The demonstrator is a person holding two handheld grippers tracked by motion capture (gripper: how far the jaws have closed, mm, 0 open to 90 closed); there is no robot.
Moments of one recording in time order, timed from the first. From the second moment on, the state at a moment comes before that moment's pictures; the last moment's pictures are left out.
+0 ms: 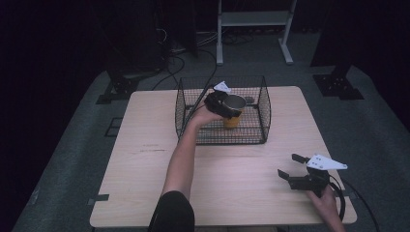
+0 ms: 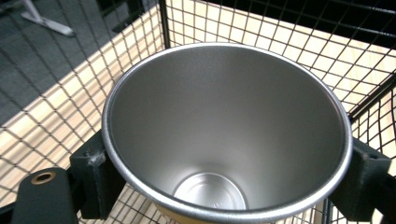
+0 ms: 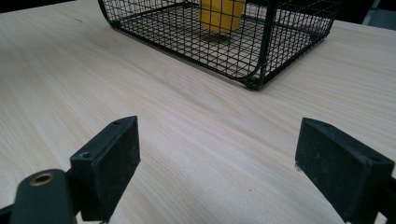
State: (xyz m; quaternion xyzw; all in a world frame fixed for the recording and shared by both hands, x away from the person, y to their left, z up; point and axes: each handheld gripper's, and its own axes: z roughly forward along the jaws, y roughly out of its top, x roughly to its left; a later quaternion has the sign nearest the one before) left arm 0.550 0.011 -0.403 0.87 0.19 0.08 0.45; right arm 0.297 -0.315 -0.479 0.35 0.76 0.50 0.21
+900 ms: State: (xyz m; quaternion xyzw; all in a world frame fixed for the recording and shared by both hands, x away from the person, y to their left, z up) left arm 0.549 0.010 -0.405 0.87 0.19 0.09 0.44; right arm 0.297 -0.315 -0.479 0.35 0.76 0.50 0.21
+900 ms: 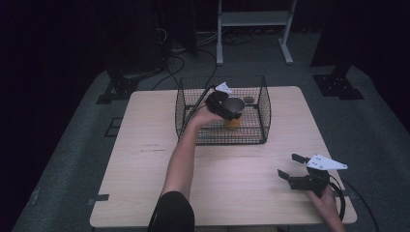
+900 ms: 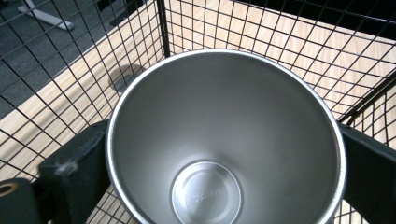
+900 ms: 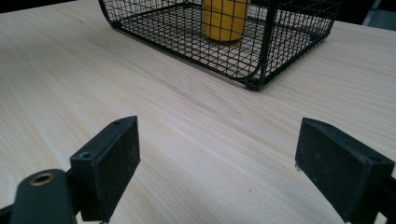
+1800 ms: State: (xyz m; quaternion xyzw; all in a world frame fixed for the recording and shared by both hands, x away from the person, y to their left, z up) left arm 0.542 0.015 -0.380 0.84 0.19 0.13 0.49; right arm 0.297 -0.317 -0.479 0.35 0.76 0.51 0.21
